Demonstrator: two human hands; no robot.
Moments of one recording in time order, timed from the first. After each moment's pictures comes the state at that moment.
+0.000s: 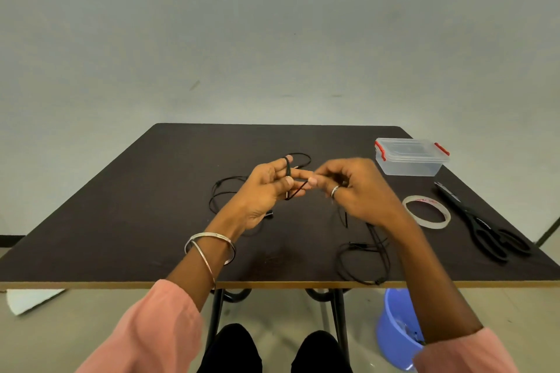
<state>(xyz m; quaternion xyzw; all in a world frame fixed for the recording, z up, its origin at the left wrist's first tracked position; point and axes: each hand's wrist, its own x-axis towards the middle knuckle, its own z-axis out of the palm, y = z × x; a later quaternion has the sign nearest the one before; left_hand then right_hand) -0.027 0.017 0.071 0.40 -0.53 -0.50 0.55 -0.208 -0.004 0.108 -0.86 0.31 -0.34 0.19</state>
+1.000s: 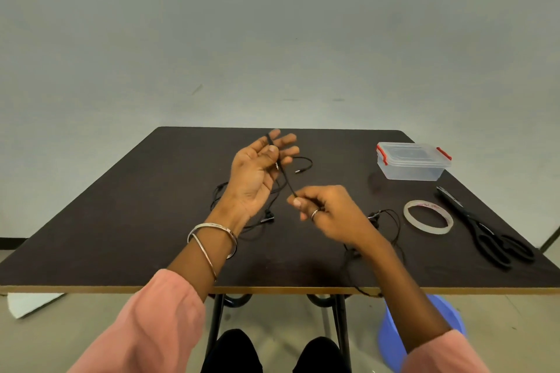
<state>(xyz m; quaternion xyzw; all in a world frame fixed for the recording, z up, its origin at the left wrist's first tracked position) -0.018 0.011 0.097 0.27 -0.39 -0.52 0.71 -0.184 -0.013 0.062 -0.87 0.30 -0.30 0.25</state>
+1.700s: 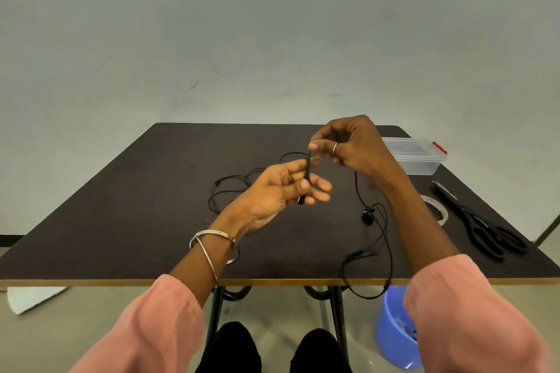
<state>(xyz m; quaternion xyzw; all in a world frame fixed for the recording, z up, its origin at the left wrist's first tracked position) -0.036 0.026 0.078 0.31 -0.60 -0.54 0.50 -0.199 -0.045 0.140 -0.80 0.31 -0.41 0.32</state>
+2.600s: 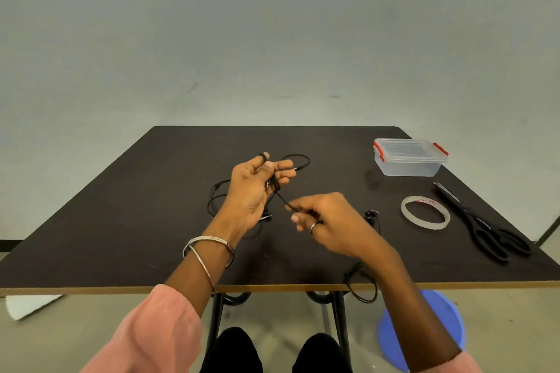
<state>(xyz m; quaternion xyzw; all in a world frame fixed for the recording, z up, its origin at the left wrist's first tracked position) -0.027 0.012 0.074 0.38 -0.36 -0.48 0.70 -0.190 0.012 0.070 -0.89 0.32 -0.23 0.23</state>
